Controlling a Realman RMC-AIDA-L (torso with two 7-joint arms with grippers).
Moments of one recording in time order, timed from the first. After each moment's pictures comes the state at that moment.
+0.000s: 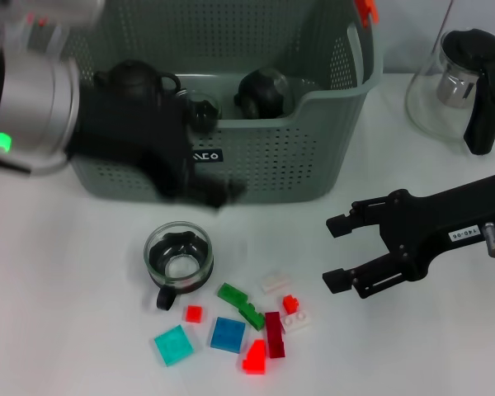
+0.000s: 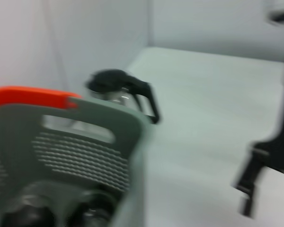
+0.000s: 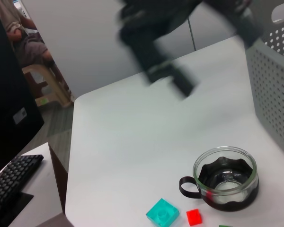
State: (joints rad) left arm -0.43 -2.17 1.15 1.85 2.27 1.74 -2.18; right arm 0.64 2.07 -0.97 -0.94 -2.11 -1.75 1.75
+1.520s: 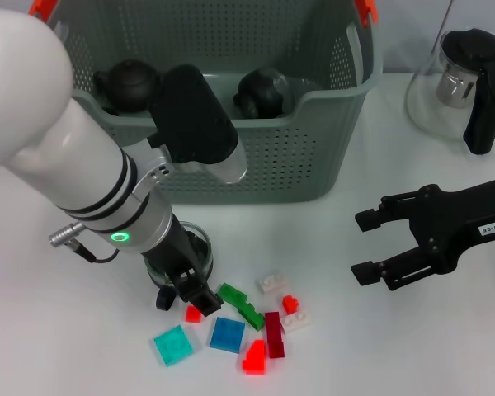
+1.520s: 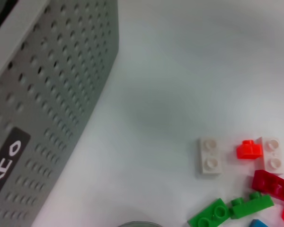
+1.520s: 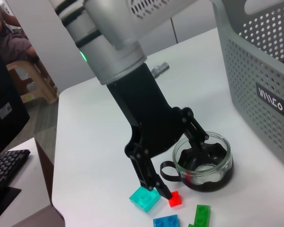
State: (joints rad) left arm -0.53 -2.17 1.61 1.45 2.69 1.56 -2.46; right arm 0.62 2.02 -0.96 -0.92 -2.11 -1.76 1.74
